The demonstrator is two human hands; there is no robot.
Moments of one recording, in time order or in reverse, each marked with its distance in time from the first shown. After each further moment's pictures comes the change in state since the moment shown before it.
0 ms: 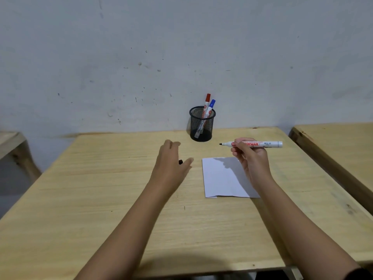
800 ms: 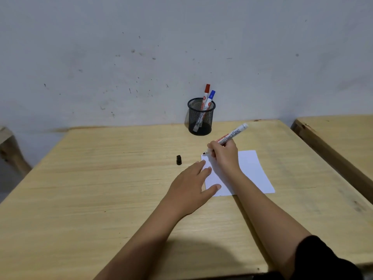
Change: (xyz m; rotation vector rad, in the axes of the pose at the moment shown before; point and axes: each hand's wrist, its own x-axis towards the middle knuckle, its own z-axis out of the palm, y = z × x) left_hand -0.041 0.010 0.038 0.156 -0.450 0.183; right_hand 0.014 0.050 0.047 -0.284 0.116 0.144
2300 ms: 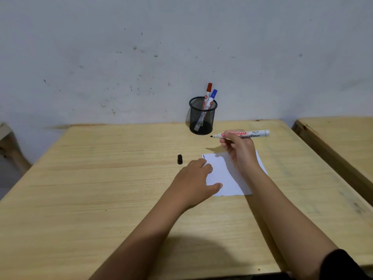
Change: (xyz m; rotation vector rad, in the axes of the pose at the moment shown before) left_hand 0.011 0.008 -0.016 0.023 -0.041 -0.011; right_hand 0.010 -0.023 -0.027 0.315 -0.084 -0.005
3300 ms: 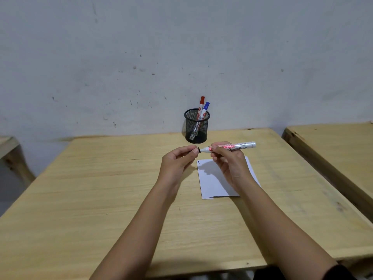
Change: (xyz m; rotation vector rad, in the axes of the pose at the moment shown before) left_hand 0.005 0.006 -0.034 -1.489 0.389 -0.222; right_hand -0.040 -0.013 0.002 0.066 -0.165 0.002
